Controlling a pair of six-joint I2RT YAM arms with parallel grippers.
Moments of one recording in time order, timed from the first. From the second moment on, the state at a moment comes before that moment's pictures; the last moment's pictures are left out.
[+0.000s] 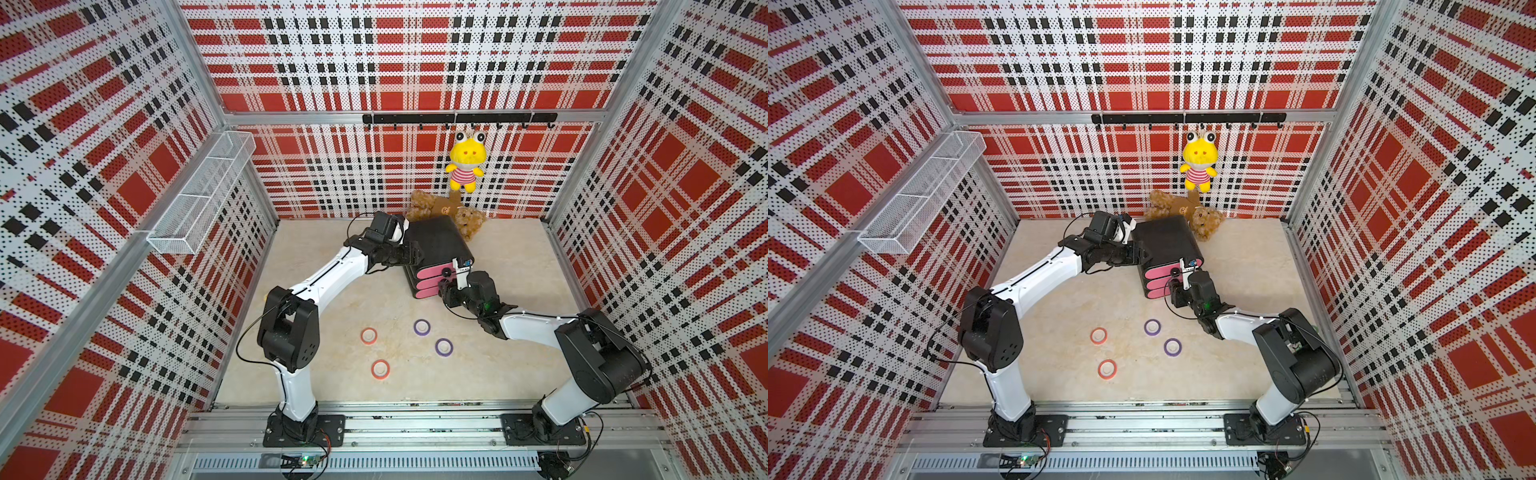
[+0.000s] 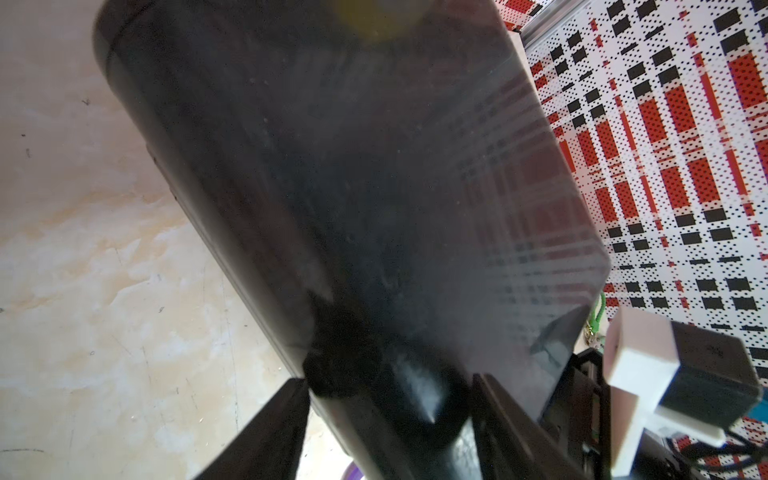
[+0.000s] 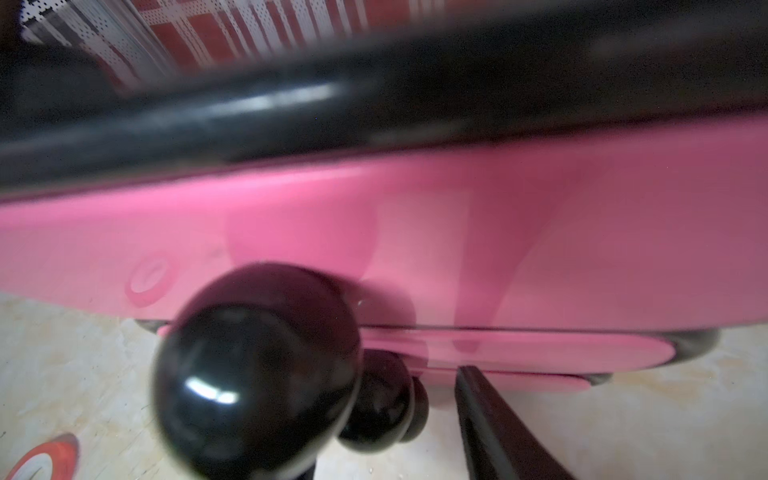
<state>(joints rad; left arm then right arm) -0.49 1.87 1.59 -0.50 0.33 -0.43 0.51 1.61 0.70 0.45 0.04 0.26</state>
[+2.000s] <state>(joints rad) -0.49 1.87 1.59 -0.51 0.33 -0.39 0.55 1.25 0.45 0.28 0.06 0.35</state>
